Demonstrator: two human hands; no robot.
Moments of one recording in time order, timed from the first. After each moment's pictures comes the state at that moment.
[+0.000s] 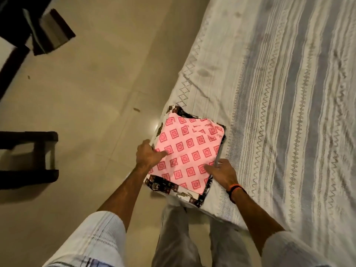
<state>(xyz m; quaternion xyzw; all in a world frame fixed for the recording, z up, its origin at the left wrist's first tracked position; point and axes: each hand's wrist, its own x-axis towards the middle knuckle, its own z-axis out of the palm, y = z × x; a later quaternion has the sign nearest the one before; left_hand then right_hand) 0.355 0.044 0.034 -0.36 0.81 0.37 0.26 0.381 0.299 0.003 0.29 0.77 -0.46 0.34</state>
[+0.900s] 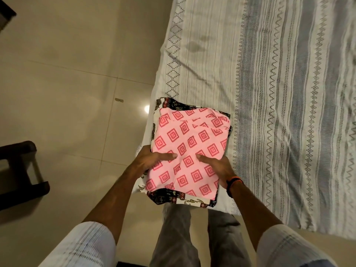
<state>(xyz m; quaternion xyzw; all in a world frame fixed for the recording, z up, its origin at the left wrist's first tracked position) 0.316 0.013 -0.035 -0.29 0.65 0.51 0.48 0.367 0.260 -0.060 0.39 0.58 -0.64 0.33</state>
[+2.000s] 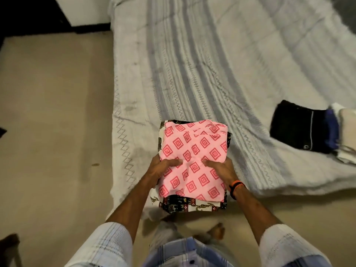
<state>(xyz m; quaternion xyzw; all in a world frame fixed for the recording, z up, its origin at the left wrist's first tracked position) 0.401 0.211 0.151 -0.12 0.67 0.58 0.44 0.504 0.421 0.140 0.42 0.61 -0.67 0.08</state>
